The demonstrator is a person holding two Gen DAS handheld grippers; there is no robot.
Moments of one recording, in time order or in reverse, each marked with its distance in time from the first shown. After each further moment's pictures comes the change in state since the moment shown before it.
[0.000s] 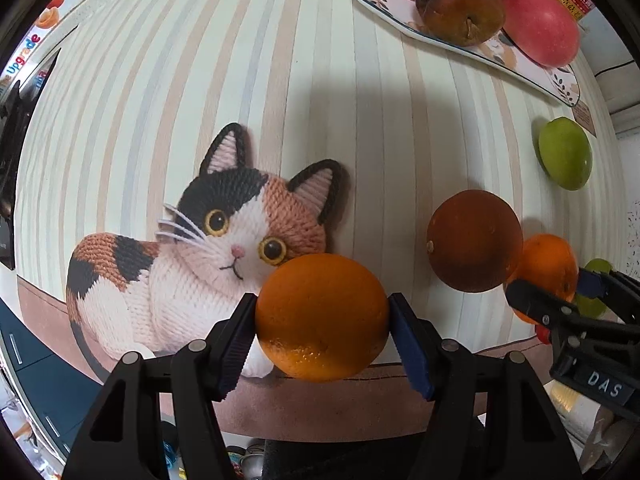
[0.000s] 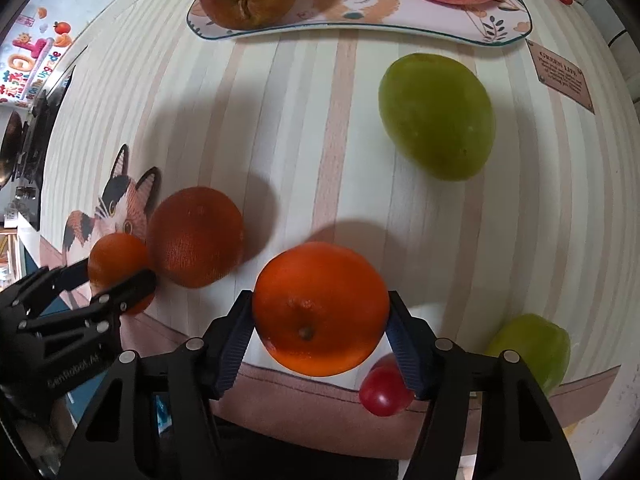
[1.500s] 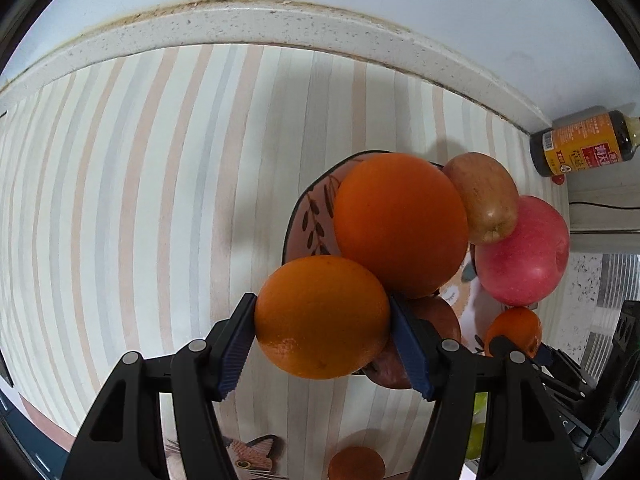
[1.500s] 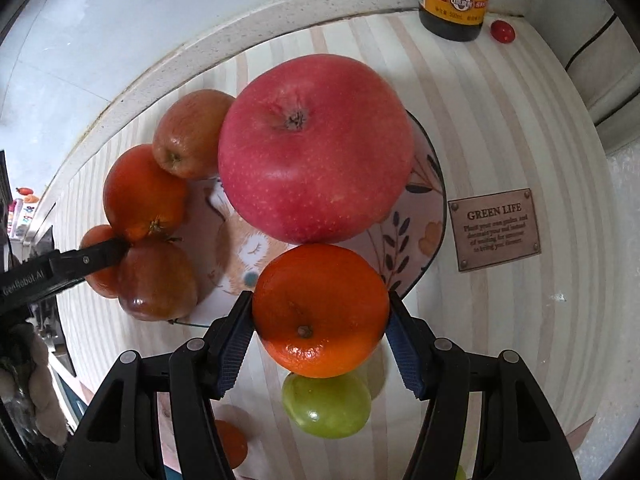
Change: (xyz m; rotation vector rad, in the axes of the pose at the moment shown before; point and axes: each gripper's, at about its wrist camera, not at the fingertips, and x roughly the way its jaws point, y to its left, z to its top) left arm -0.035 -0.013 0.218 -0.043 -0.004 -0.201; right arm -0.054 -0.087 0.139 0.291 -0.160 0.029
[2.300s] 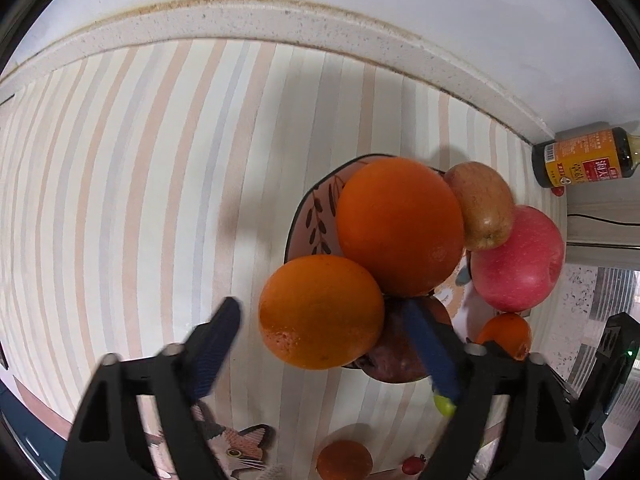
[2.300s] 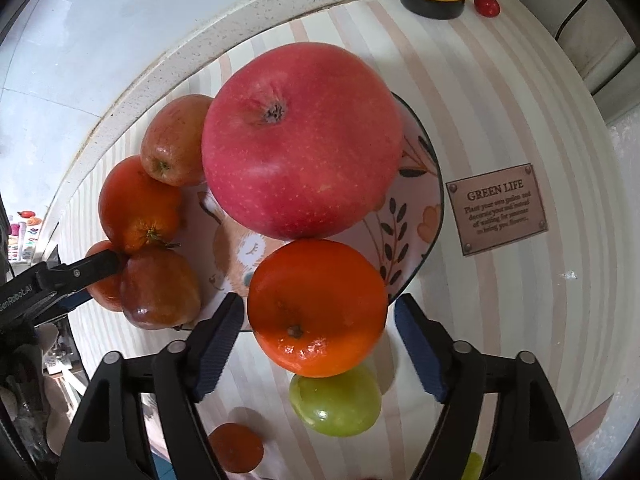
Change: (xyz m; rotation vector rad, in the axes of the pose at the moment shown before) left arm -0.009 0.003 -0.003 -0.040 -0.009 -0.007; right arm 0.000 -0.012 0.000 0.080 0.020 0.034
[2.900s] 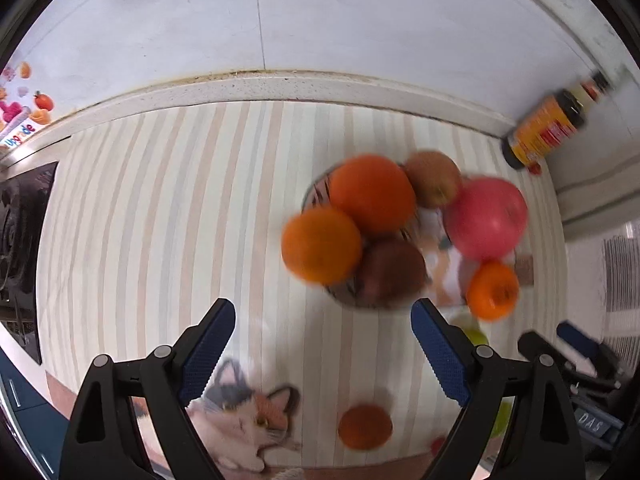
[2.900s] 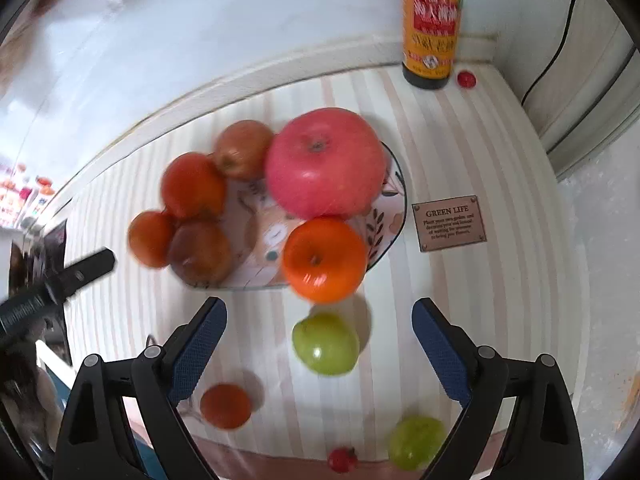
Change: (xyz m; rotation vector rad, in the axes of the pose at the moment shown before) left arm -0.069 -0.021 -0.087 0.107 -0.221 0.123; right arm -0.089 0.019 -0.049 -0.148 -0.168 -0.065
